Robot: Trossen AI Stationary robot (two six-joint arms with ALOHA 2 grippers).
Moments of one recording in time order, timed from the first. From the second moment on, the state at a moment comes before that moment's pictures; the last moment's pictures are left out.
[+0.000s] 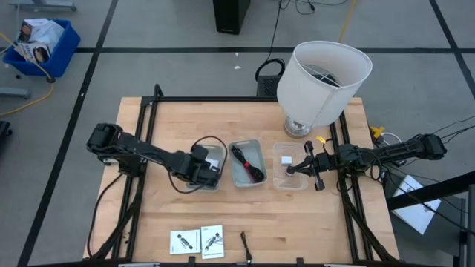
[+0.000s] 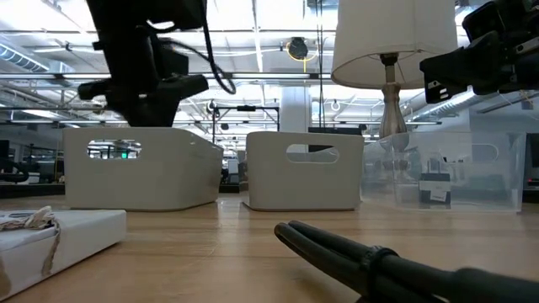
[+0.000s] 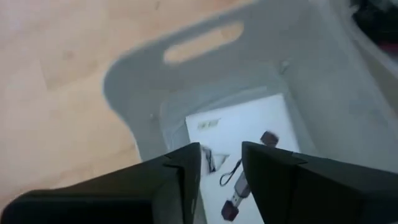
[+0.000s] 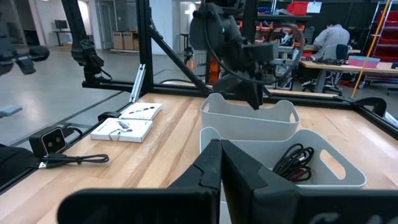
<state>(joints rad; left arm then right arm) -0.24 1.65 1.10 -1.00 -0.52 -1.35 0.11 0.47 0.02 0.45 -0.08 -0.02</state>
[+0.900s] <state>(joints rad) -0.54 1.68 1.33 -0.52 -0.31 0.33 0.11 0.47 0.02 0.44 -0.08 -0.01</state>
